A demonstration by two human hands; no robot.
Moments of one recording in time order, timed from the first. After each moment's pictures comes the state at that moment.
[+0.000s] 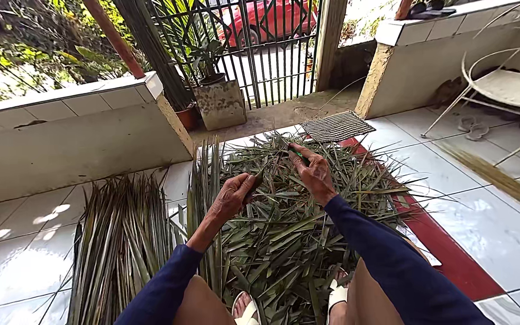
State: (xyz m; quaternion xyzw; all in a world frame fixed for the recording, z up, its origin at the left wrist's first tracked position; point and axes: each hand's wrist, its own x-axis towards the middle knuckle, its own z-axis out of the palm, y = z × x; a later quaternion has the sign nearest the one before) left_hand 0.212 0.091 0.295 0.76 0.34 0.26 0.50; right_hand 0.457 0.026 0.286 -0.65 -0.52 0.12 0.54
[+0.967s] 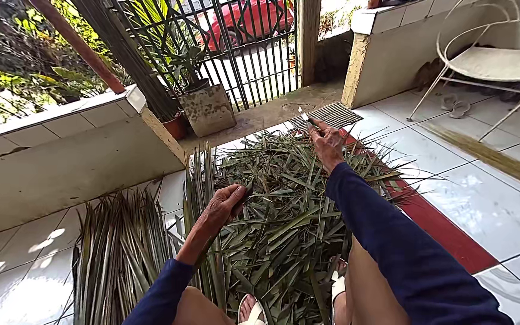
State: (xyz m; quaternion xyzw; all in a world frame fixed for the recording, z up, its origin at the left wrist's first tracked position) left_hand 0.205 0.090 0.289 0.74 0.30 0.19 0.57; right_hand 0.557 0.058 0.280 -0.71 -0.39 0.10 0.58
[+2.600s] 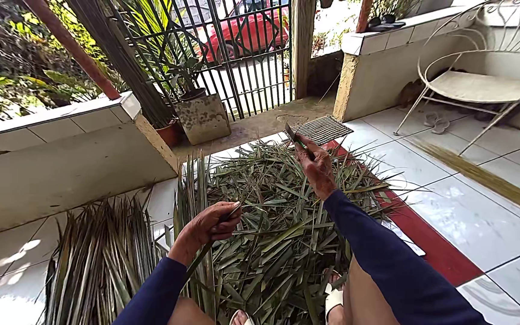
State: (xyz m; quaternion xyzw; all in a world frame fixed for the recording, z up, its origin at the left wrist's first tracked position) left_hand 0.195 0.122 0.273 0.48 0.17 -0.01 0.86; right_hand 0.516 0.024 0.291 -0.59 -0.47 0.11 0.65
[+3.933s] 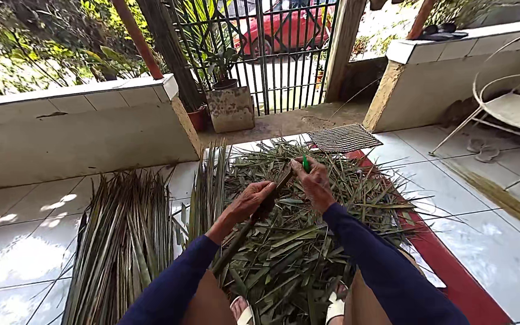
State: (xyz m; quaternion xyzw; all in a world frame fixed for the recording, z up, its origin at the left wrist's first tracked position) left_hand 0.230 0.095 0.281 0.70 0.26 0.16 0.64; right_hand 0.443 0.037 0.279 -0.60 -0.49 0.23 0.59
